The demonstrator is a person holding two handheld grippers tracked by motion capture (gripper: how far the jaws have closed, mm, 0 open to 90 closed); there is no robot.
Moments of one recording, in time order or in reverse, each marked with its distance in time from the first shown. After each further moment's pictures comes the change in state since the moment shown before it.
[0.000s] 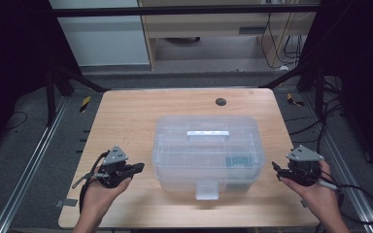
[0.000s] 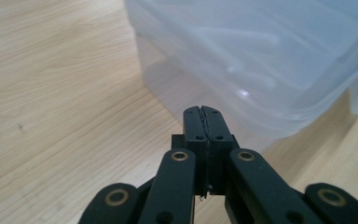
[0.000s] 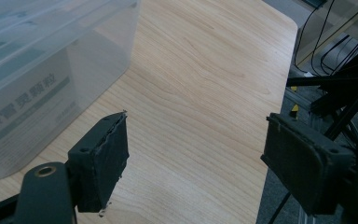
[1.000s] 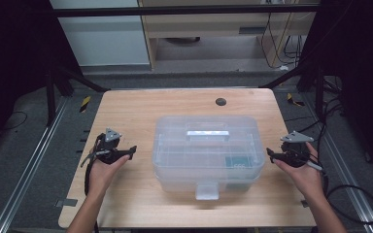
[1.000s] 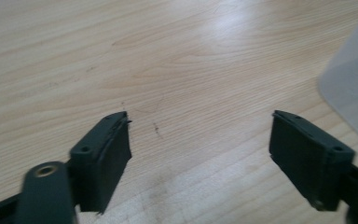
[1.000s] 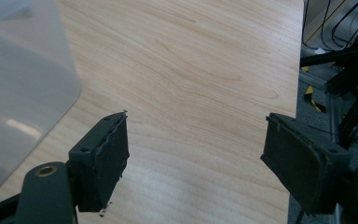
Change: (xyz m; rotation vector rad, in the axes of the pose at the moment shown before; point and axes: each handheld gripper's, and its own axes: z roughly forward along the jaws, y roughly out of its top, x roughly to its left) left arm 0.097 -0.012 0.068 0.020 0.302 -0.100; right arm -0.026 0.008 0.068 0.029 0.011 0.152
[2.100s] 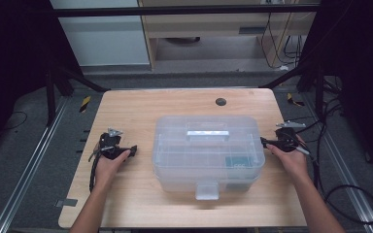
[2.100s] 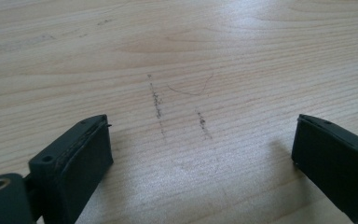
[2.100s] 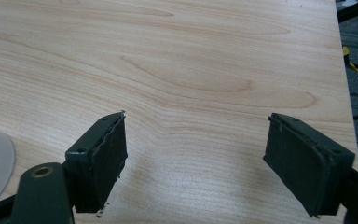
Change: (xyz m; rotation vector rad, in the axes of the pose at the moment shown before) left arm 0.023 -0.016 0.052 0.058 0.045 -0.099; right arm -0.022 0.009 0.072 0.045 0.049 0.231
